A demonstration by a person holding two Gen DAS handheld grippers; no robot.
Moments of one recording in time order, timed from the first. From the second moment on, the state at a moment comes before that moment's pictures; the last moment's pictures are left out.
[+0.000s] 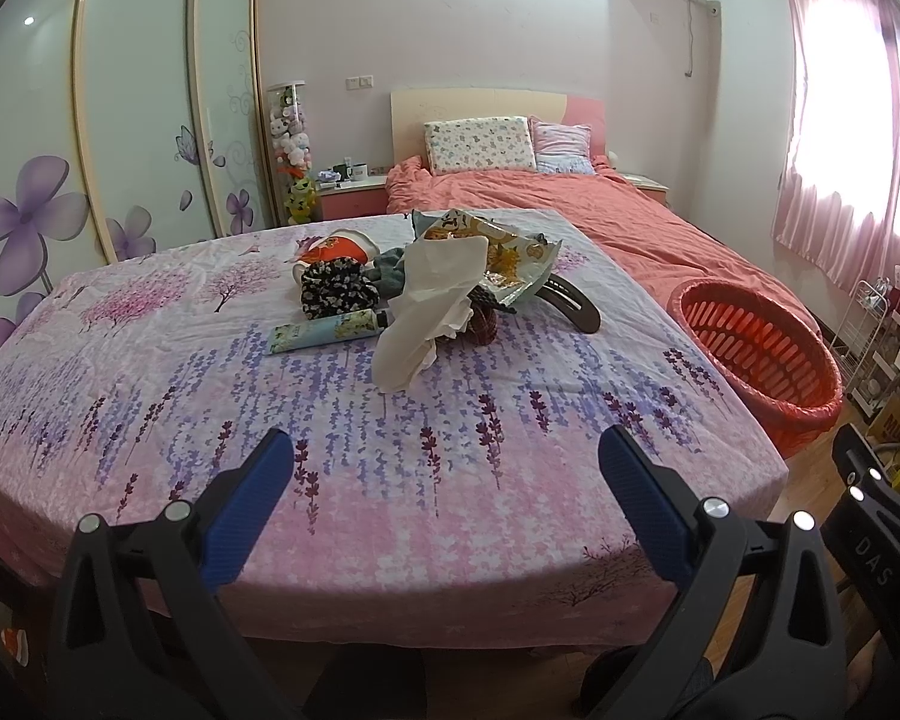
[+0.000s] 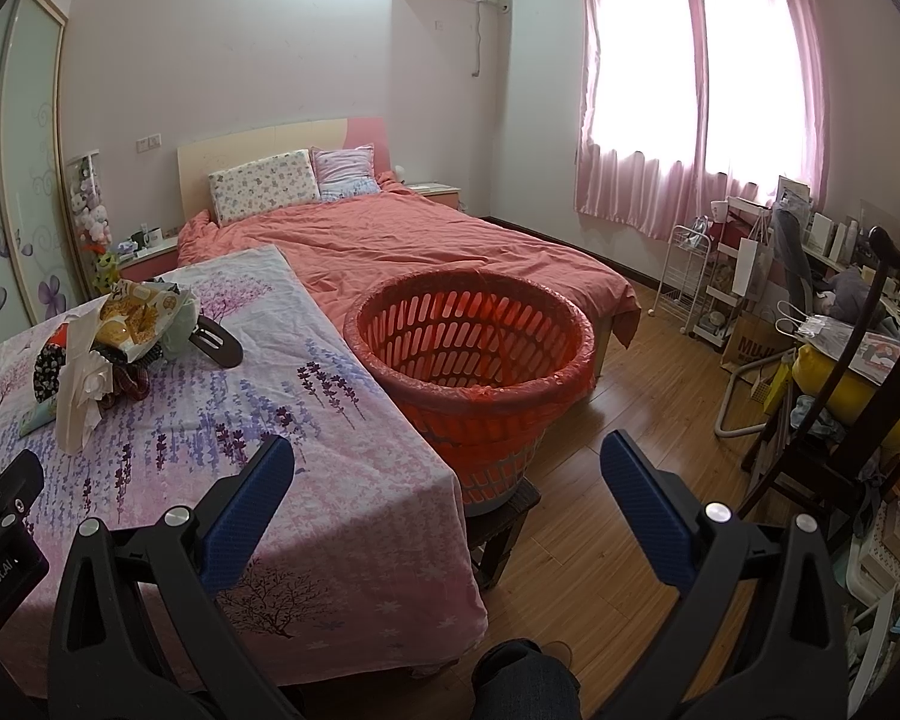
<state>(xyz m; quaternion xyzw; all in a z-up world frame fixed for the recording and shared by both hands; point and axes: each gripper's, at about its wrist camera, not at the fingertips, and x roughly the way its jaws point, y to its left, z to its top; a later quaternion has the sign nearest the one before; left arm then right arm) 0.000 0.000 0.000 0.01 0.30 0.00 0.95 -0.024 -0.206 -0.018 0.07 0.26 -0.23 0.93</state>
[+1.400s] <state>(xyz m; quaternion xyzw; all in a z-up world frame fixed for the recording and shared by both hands) 0.077 0.051 -0.010 -0.03 0.33 0.00 0.94 0.001 -0.206 -0.027 0.08 0.28 -0.20 0.94</state>
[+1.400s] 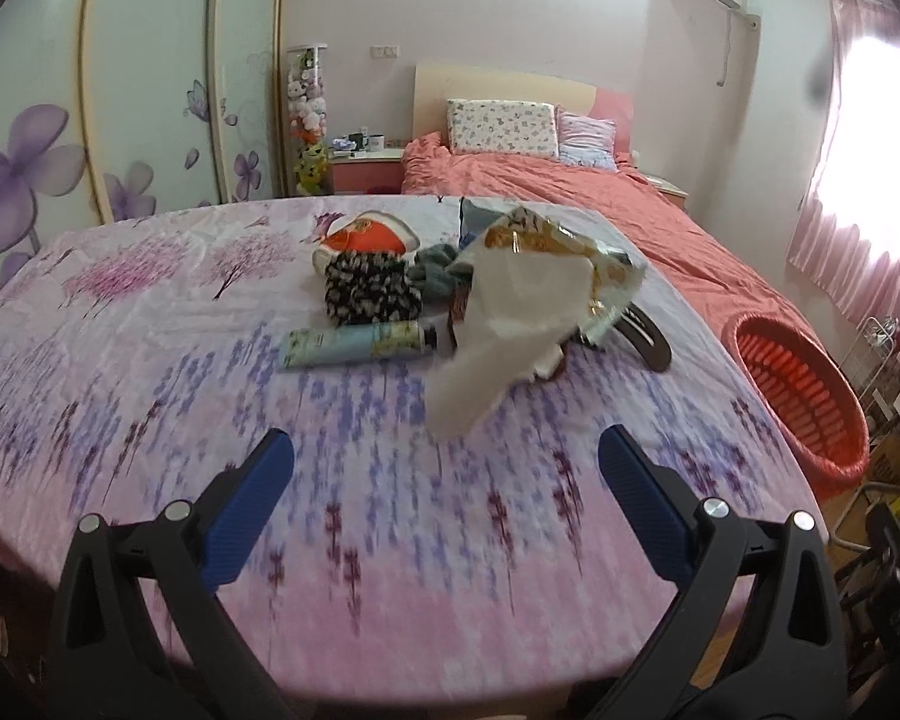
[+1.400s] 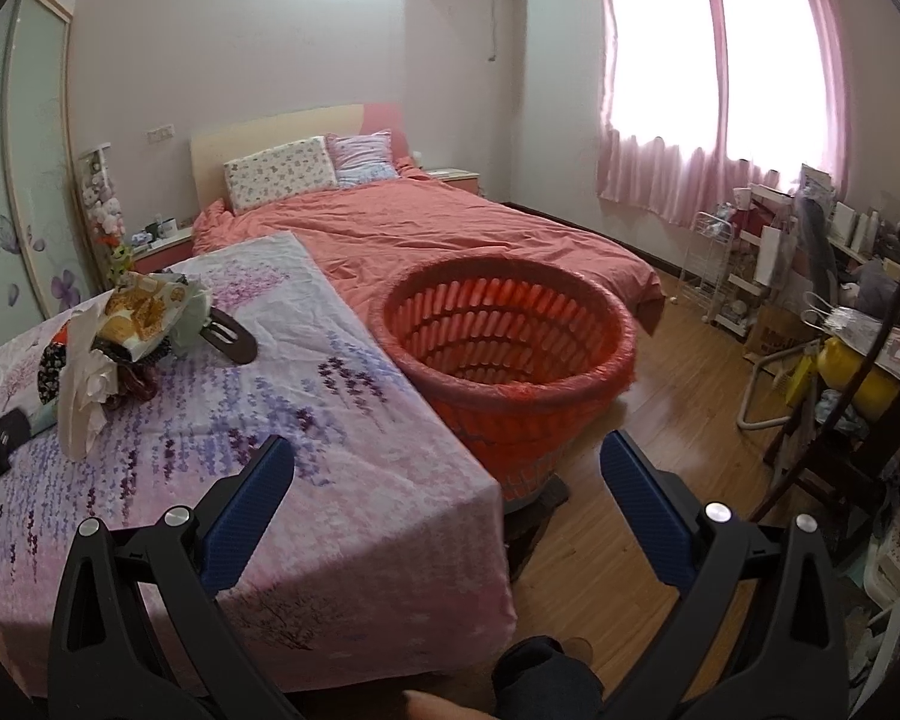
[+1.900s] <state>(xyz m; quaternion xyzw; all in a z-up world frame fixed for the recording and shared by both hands) 0.162 0.033 -0.036 0.00 0.36 -0.07 0.93 0.033 -0.184 -0.032 0.06 0.30 -0.14 0.94</state>
